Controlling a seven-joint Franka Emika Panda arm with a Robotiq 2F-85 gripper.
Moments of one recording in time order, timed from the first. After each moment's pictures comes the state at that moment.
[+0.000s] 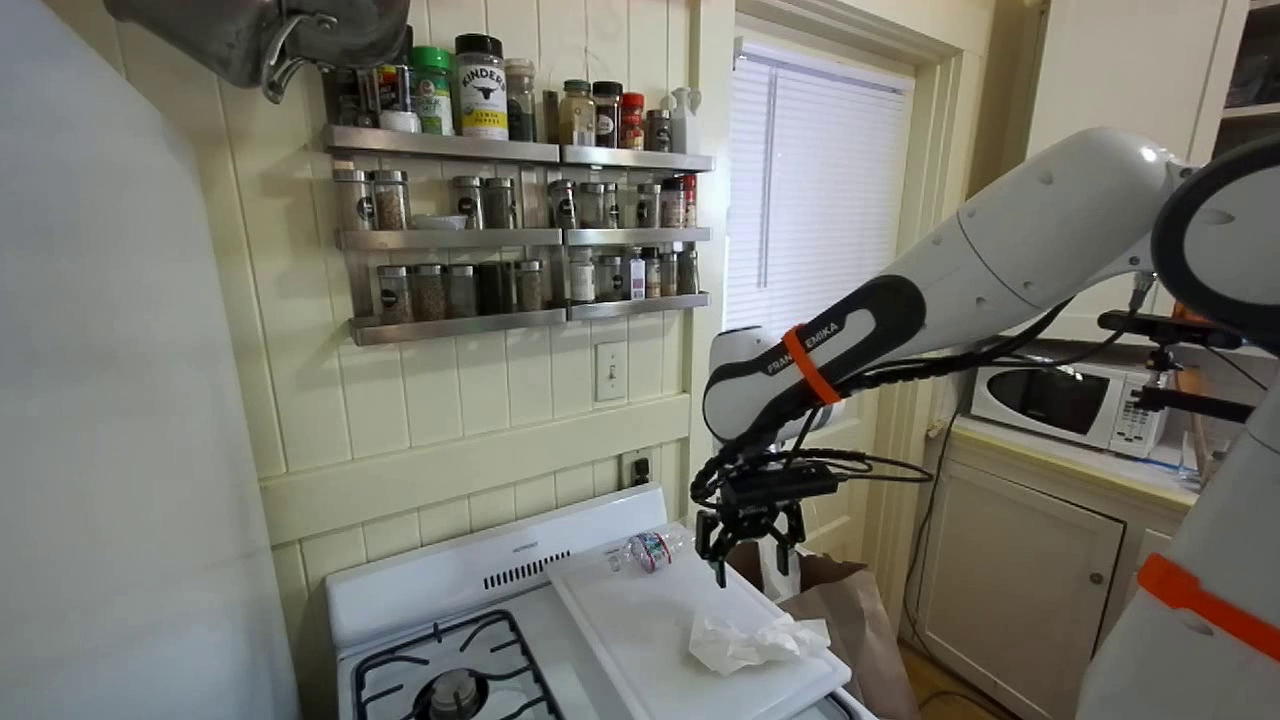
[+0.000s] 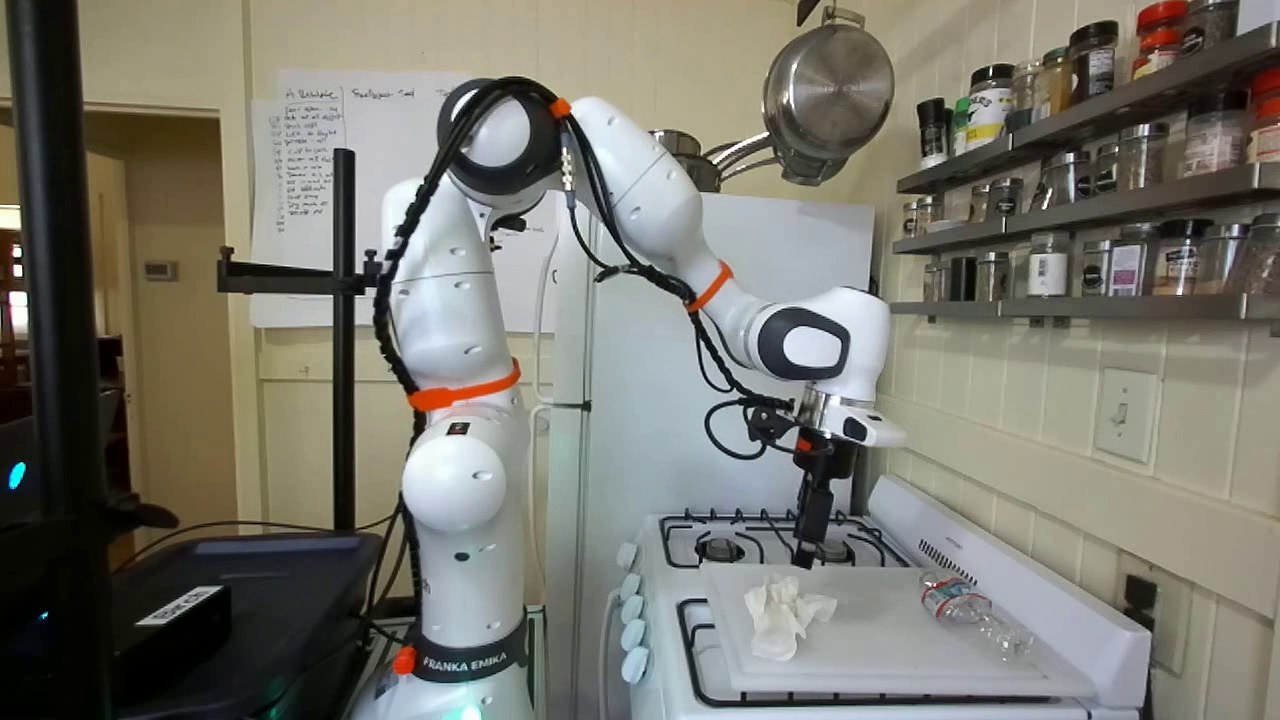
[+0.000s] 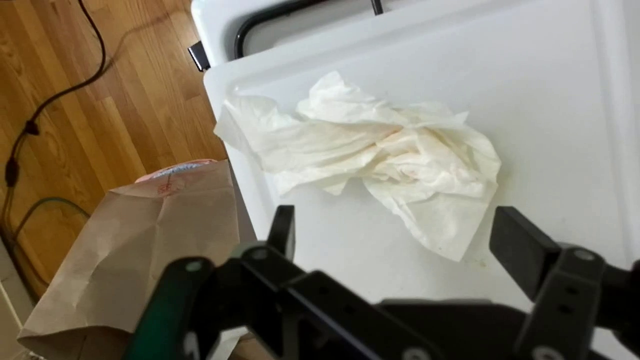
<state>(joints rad) -0.07 -0.20 0.05 -2.48 0.04 2.13 0.41</state>
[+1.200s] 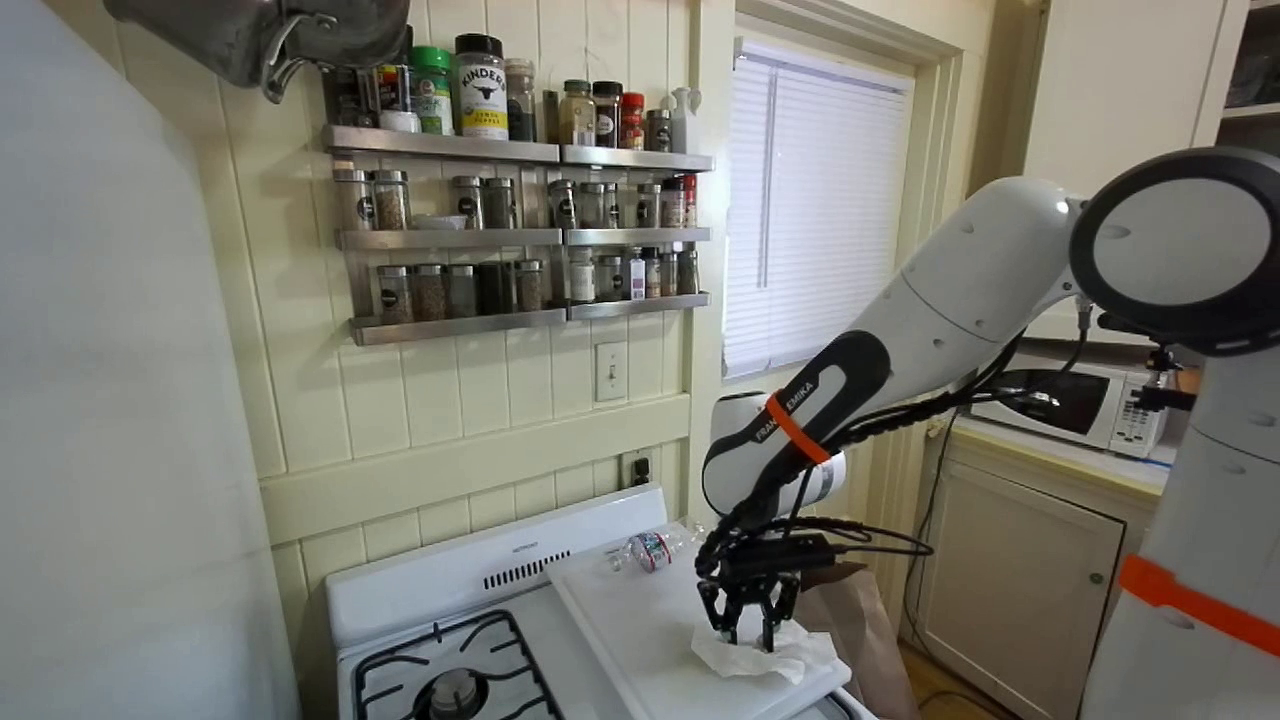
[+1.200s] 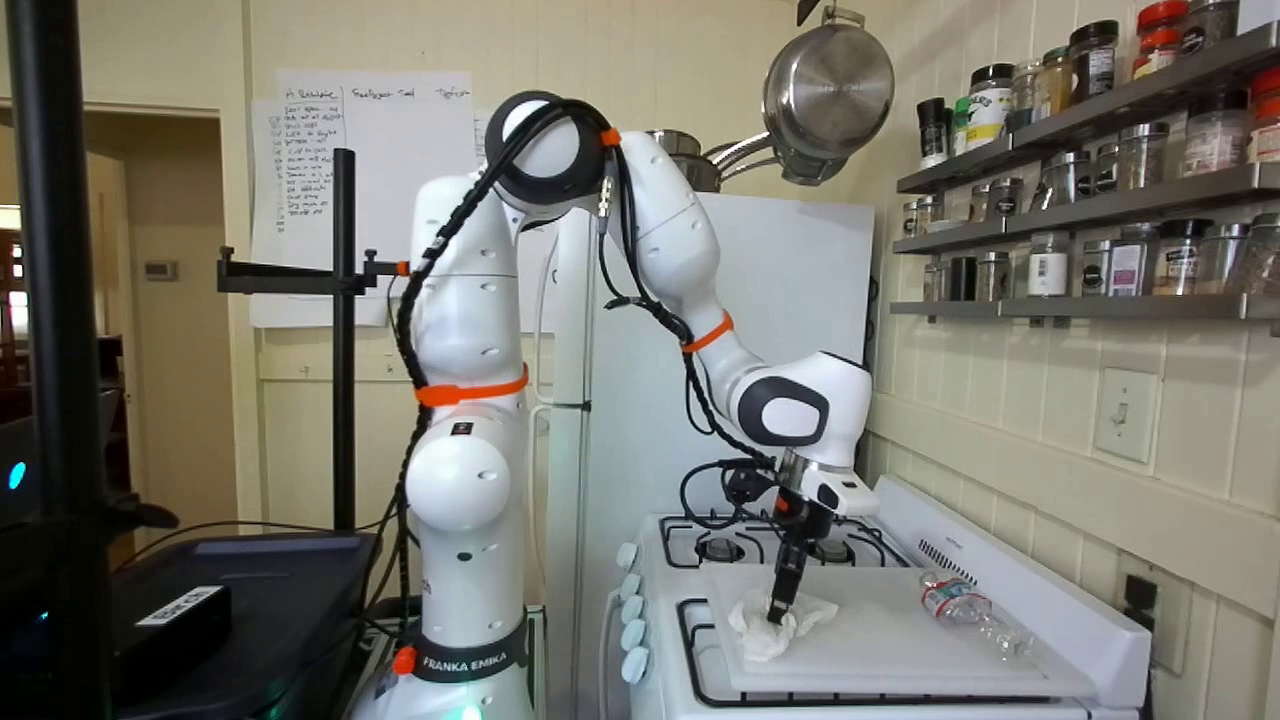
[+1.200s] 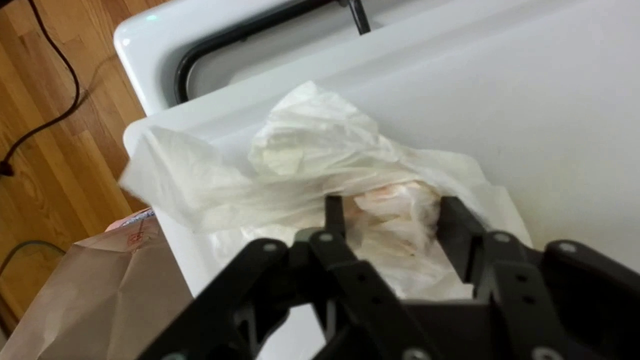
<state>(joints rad) -0.03 -0.07 0.05 -2.60 0.10 2.36 0.46</state>
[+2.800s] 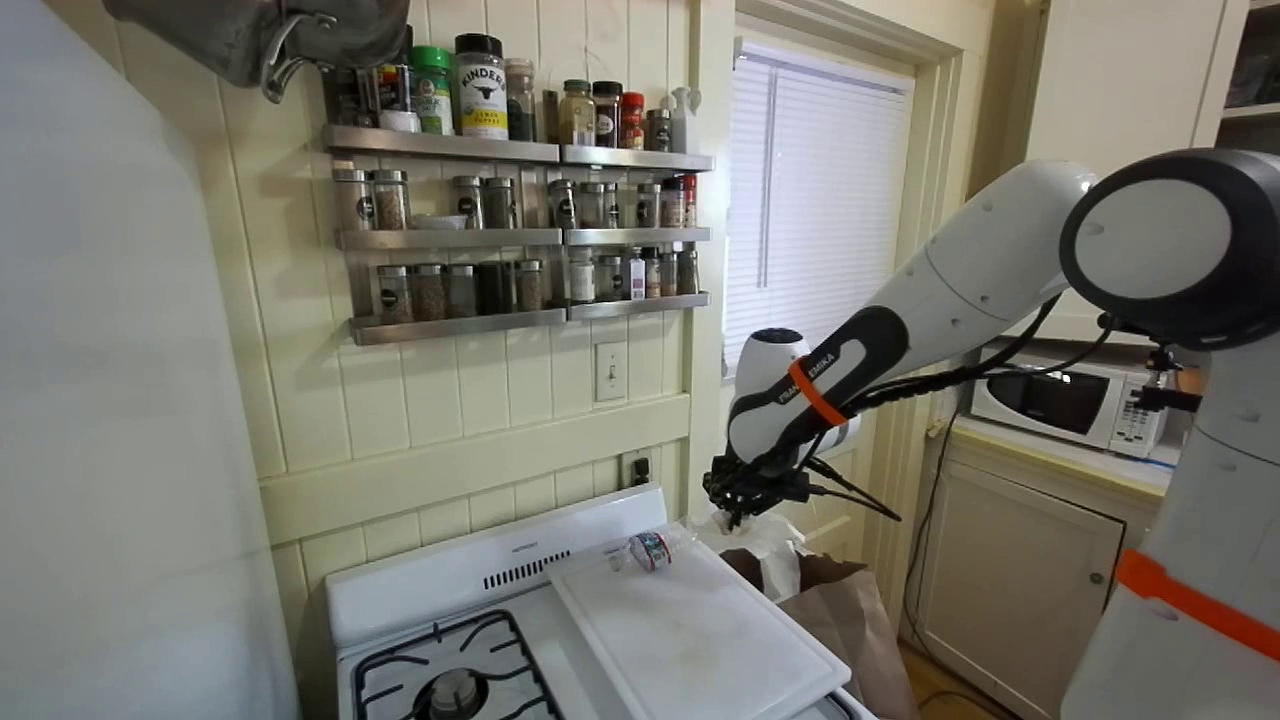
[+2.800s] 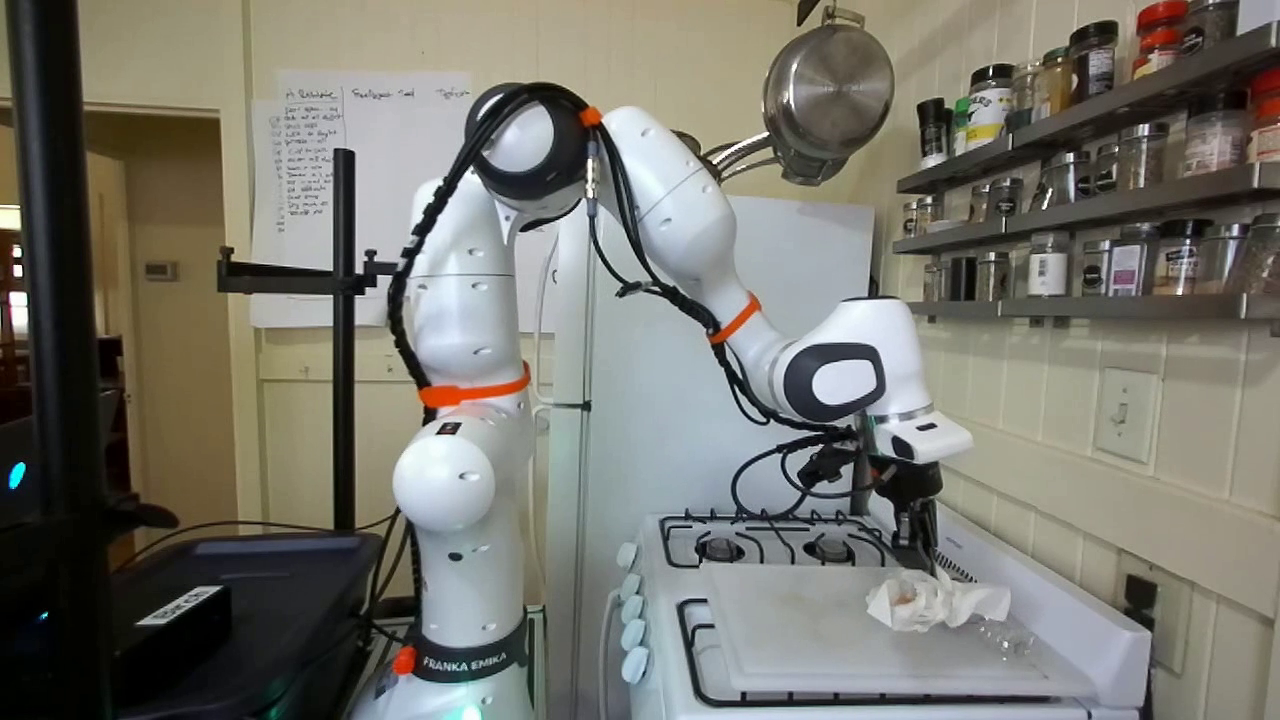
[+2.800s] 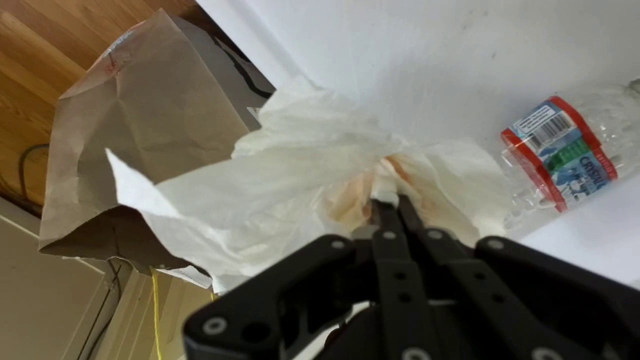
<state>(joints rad) -0.16 -0.09 -0.01 -2.48 -0.12 2.65 0.76</state>
